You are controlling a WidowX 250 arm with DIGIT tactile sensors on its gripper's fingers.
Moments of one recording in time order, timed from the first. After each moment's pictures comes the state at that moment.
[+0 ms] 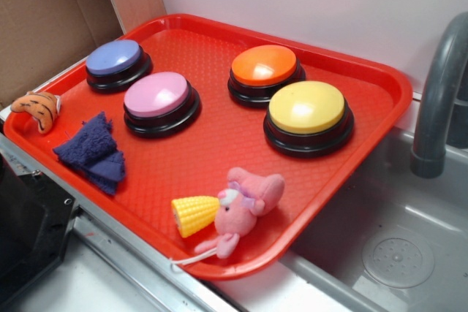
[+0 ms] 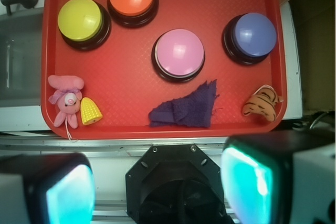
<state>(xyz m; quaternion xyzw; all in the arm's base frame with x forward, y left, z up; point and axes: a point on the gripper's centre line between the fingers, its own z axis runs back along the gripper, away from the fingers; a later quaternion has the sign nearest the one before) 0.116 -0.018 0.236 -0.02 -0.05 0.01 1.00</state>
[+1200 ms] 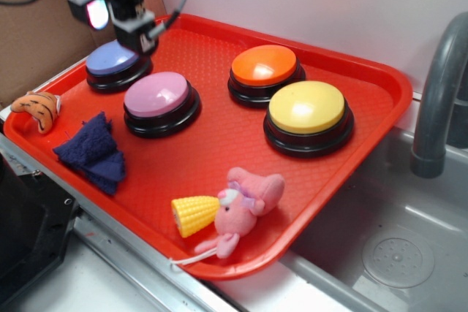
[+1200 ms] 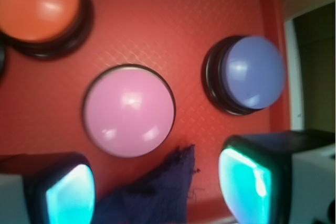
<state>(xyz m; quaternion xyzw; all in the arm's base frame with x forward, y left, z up) 0.207 0.043 0.103 0.08 0.00 0.06 1.00</state>
